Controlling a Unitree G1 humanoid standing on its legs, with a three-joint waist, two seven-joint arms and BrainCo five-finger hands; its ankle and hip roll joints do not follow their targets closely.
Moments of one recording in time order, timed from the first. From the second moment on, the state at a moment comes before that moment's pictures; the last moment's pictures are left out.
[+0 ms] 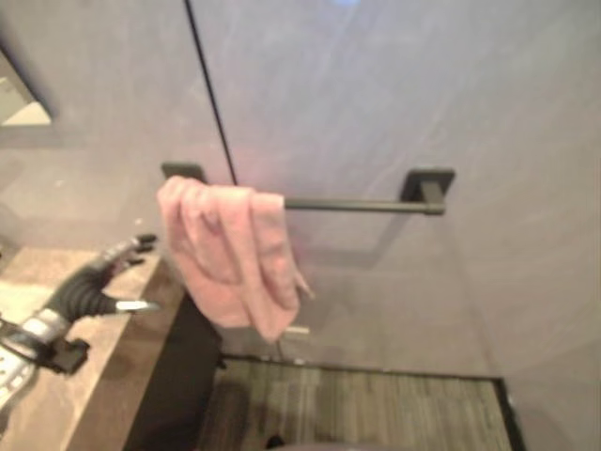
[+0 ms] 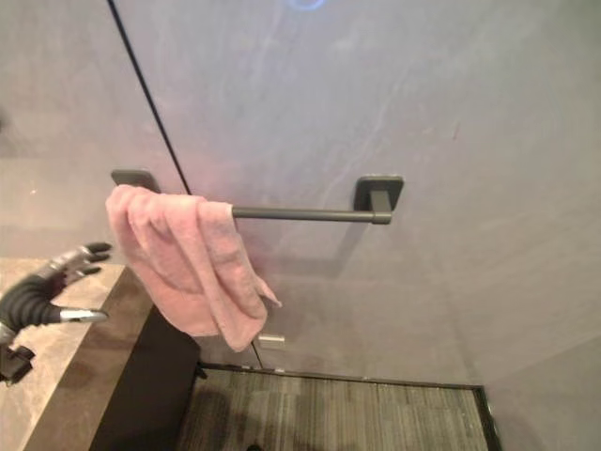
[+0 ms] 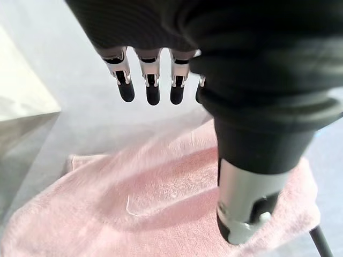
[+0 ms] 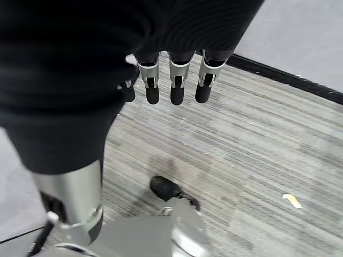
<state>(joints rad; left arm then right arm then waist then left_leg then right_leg) 0.50 1.10 0.24 -0.15 -0.59 -0.28 -0.18 0.15 -0.37 0.21 1.23 -0.08 -0.11 -0.02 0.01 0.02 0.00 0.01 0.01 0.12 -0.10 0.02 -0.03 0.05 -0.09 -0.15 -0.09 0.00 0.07</state>
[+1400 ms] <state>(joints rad) 0.21 0.99 0.06 -0.03 -0.61 -0.27 -0.16 0.17 -0.37 0.20 1.20 -0.07 -0.11 0.00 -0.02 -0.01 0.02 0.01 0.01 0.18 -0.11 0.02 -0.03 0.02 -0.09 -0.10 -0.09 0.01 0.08</state>
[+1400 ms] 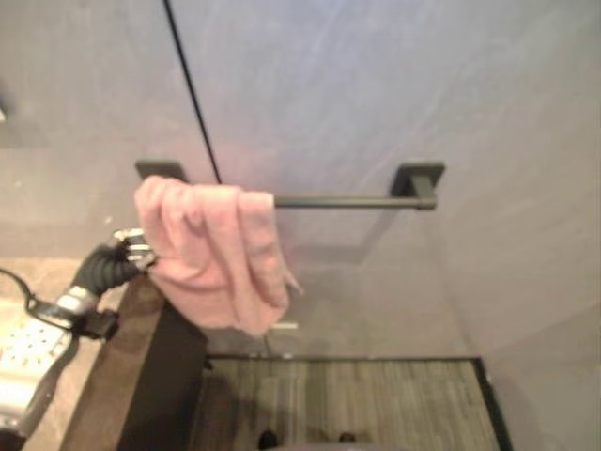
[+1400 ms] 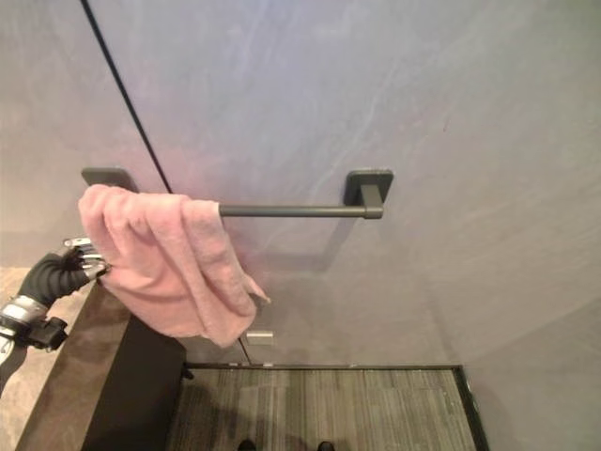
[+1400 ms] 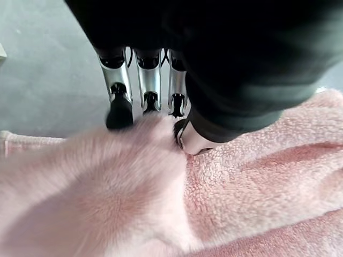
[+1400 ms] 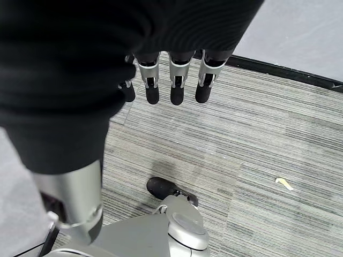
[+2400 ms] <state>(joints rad) 0.08 1.01 -0.08 -0.04 -0.61 -0.27 -0.15 -0.08 -0.68 0.52 0.09 0.43 -0.14 0.22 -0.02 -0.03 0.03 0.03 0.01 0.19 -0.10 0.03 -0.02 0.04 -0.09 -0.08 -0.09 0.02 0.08</state>
